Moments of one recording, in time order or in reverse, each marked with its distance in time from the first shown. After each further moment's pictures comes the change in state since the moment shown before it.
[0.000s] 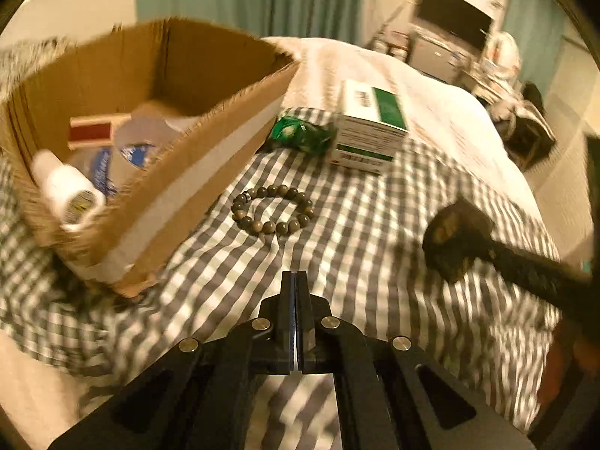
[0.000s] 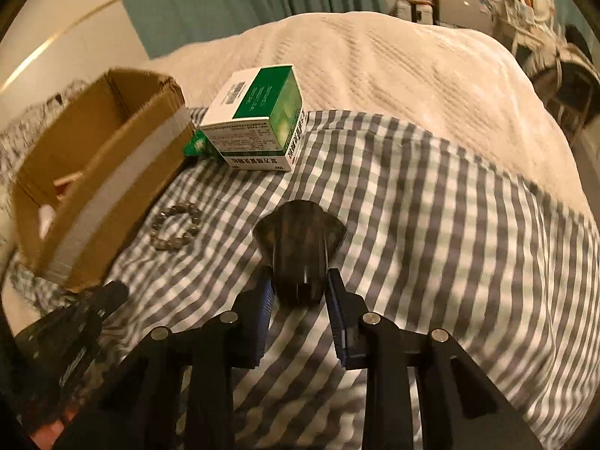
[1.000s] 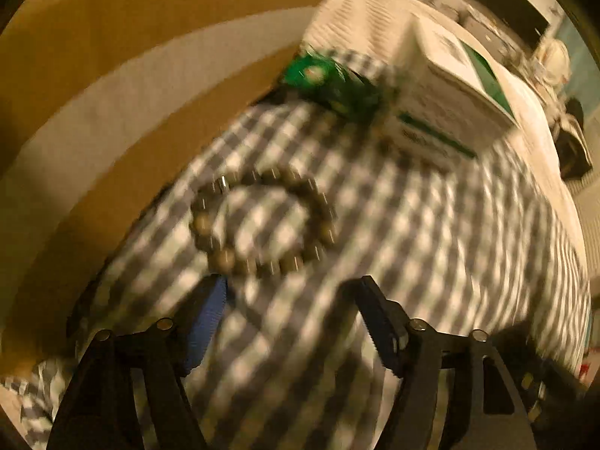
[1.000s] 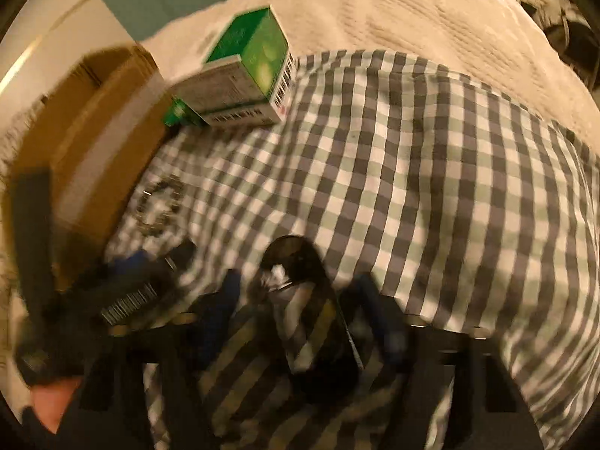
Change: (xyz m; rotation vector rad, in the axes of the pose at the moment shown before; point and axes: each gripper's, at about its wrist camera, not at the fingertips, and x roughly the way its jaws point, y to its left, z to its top) left arm 0.154 -0.013 0.071 -0.183 0.198 0.058; right arm 0.063 -0.009 0.001 0.044 0.168 0.036
